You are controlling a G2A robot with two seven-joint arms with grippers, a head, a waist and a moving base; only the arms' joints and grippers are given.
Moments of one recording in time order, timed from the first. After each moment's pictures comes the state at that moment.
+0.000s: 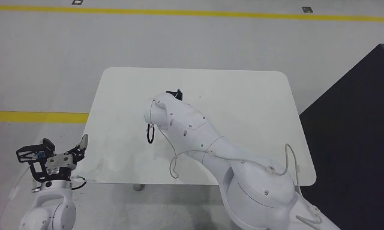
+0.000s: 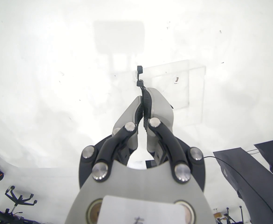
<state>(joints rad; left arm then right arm) 1.77 -1.16 -1.81 -1.89 1.15 0.05 0.03 -0.17 -2.01 0.25 -0.27 -0.25 0.88 0.94</state>
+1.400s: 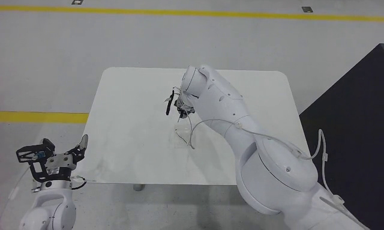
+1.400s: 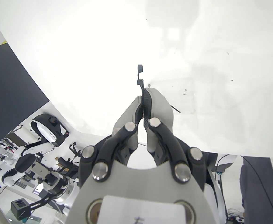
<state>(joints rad) 1.77 -1.16 -1.81 -1.89 1.15 0.05 0.03 -0.04 -1.91 0.45 -0.08 0.00 0.58 0.96</state>
